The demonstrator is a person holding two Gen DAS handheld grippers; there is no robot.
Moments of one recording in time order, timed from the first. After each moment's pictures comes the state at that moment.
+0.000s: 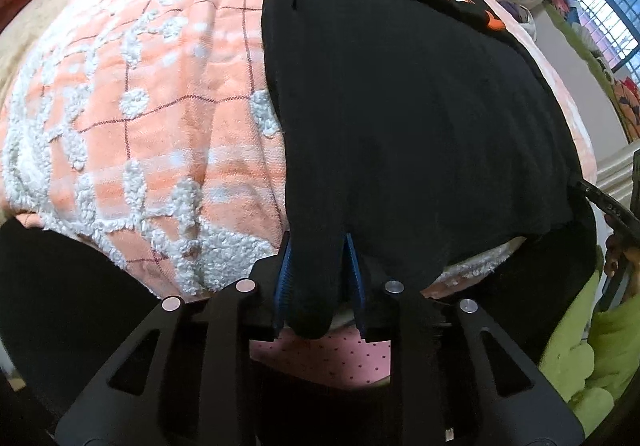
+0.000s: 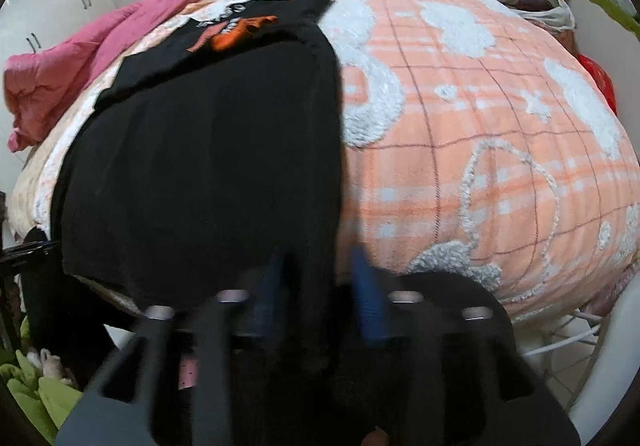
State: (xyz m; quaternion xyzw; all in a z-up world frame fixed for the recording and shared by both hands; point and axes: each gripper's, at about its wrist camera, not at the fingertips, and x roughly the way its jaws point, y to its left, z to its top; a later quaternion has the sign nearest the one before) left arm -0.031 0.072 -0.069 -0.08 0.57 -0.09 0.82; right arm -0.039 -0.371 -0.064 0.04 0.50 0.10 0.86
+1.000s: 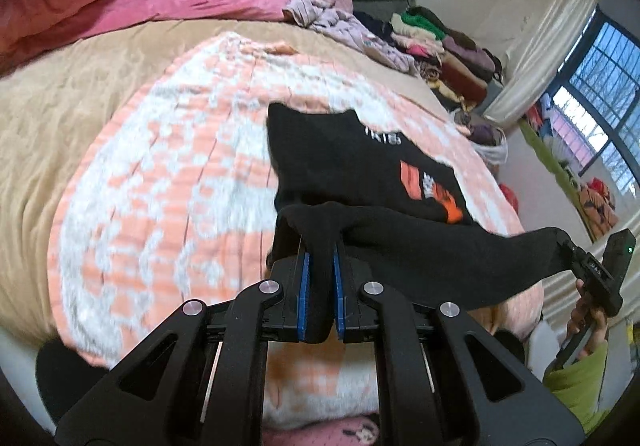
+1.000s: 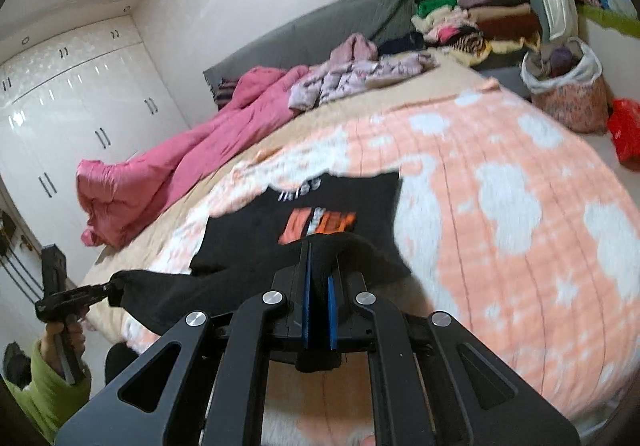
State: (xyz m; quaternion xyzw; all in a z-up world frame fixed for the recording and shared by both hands) left arm 0.036 0.131 0.055 -0.20 0.39 -0.09 0.90; right arm 0.026 -0.379 0.076 0.15 0.29 0.19 0.93
